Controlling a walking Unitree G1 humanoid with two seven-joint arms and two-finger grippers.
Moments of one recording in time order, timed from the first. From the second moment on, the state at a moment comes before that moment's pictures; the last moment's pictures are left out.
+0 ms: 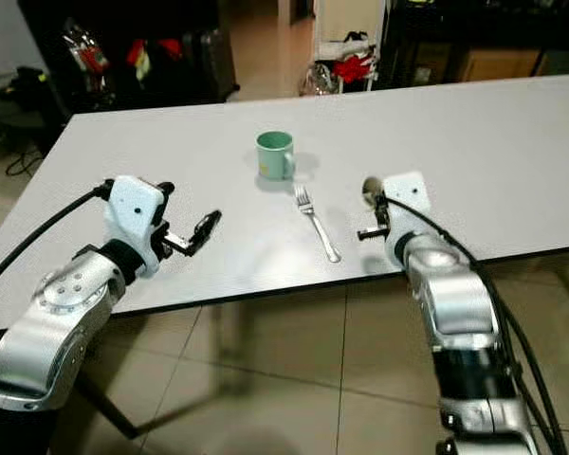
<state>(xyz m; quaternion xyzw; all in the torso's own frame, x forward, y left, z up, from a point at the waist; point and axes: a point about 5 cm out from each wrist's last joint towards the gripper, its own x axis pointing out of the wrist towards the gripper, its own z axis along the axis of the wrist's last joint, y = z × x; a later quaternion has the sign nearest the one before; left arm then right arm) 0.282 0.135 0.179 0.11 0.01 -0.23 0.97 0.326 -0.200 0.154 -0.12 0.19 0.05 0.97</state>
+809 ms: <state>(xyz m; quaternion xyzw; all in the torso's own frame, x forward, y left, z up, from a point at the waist) 0.245 0.137 0.177 0.14 0.07 -0.36 0.92 0.390 -0.190 0.140 -0.12 0.21 0.12 0.96</state>
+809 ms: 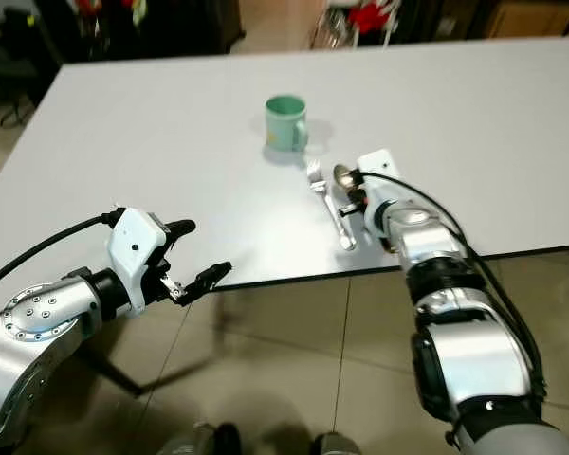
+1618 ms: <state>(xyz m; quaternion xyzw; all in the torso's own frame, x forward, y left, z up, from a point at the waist) 0.237 0.141 0.180 0.14 0.09 -0.36 0.92 0.407 -0.177 0.171 -0.11 0.16 0.11 0.97</state>
